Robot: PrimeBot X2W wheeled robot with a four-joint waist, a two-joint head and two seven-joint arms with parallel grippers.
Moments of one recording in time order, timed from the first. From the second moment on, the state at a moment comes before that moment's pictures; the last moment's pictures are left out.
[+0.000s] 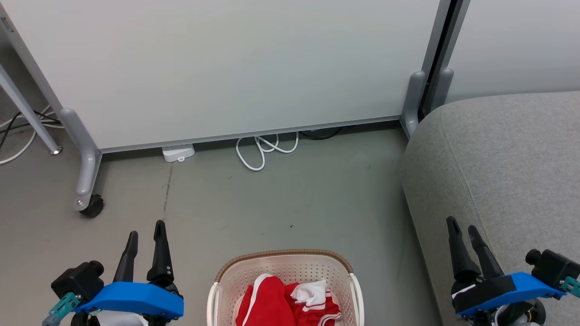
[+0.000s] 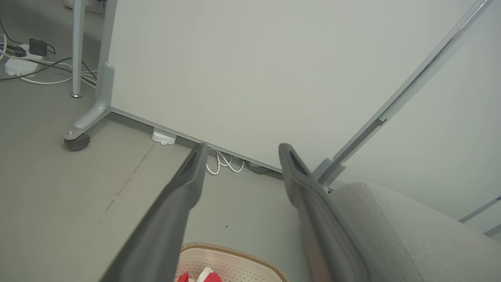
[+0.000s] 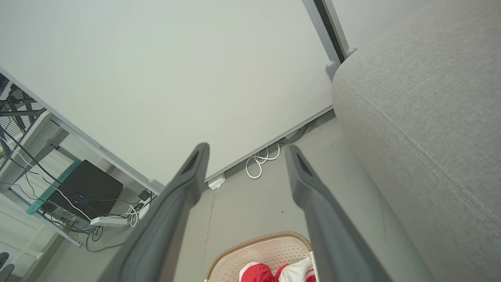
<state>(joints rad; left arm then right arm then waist) -0.03 0.11 -0.08 0.23 -0.66 -0.03 -0.11 -0.06 -0.04 -0.04 0.27 0.67 0.12 -0.07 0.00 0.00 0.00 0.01</state>
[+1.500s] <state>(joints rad) -0.03 0.11 -0.13 0.29 -0.29 -0.02 -0.22 -0.06 -0.05 -0.02 0.22 0.19 0.13 -0.07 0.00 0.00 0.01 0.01</state>
